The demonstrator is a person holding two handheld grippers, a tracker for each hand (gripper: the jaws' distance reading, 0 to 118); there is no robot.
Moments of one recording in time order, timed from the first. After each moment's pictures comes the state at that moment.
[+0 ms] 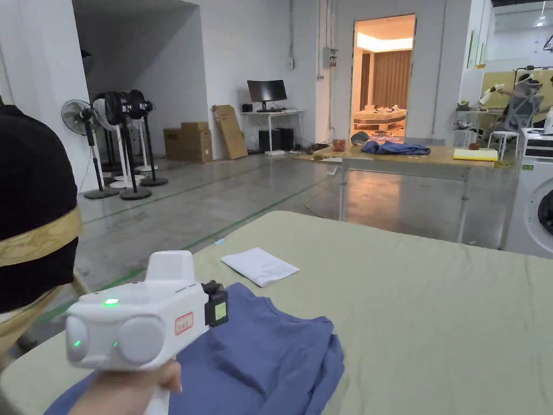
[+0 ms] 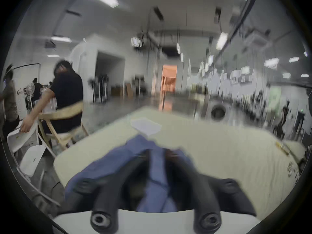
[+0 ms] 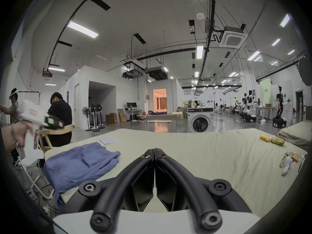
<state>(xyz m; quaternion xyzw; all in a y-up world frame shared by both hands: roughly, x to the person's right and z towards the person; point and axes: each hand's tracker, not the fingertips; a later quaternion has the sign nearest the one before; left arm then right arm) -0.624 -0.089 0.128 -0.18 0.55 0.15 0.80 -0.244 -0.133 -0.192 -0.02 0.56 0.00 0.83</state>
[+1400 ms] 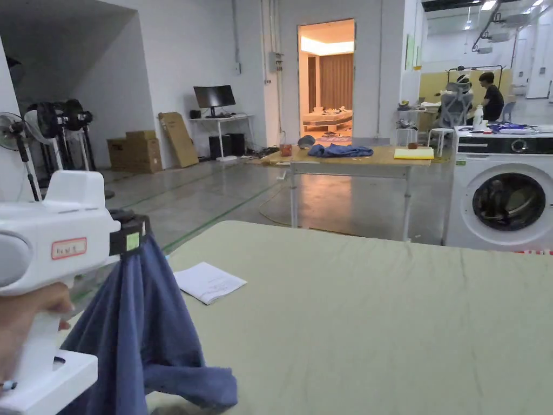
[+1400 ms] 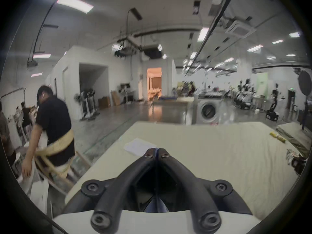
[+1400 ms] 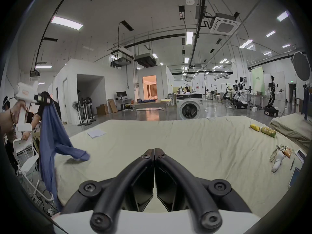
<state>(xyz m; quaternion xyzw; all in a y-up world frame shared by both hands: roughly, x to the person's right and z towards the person) -0.601 0.053 0.127 -0.09 0.48 0.02 0.87 -0.219 -0.105 -0.245 -0.08 0.53 0.00 0.85</state>
